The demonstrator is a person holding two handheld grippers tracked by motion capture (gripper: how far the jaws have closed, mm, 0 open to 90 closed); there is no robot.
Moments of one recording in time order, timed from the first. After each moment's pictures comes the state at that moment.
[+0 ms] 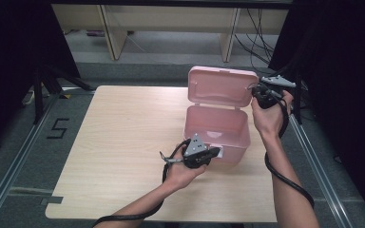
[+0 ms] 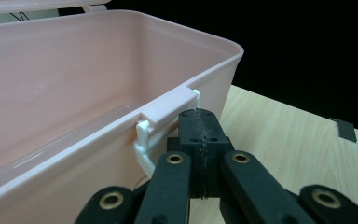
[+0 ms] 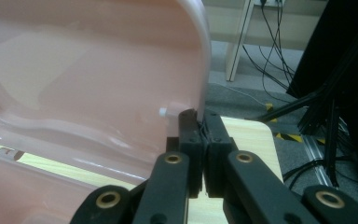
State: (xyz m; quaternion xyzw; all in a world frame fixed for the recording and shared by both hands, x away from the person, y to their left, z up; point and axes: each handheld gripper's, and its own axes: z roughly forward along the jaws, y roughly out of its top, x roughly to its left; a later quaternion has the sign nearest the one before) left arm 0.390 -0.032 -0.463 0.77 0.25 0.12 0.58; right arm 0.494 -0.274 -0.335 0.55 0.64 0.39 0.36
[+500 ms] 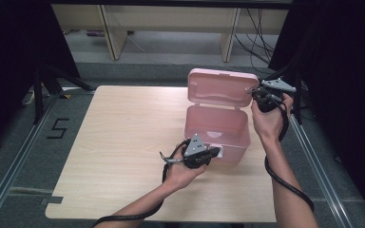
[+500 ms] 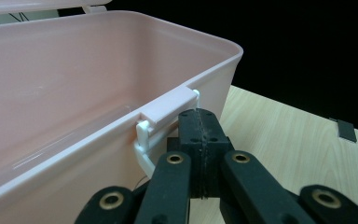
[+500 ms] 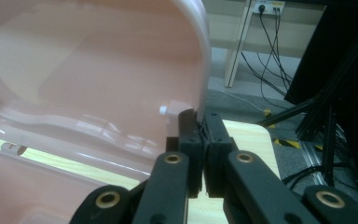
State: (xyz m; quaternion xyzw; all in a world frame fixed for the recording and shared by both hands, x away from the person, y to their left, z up) left arm 0.390 -0.032 -0.463 0.77 0.25 0.12 0.58; right arm 0.485 -0.273 -0.339 0.54 0.64 0.40 0.37
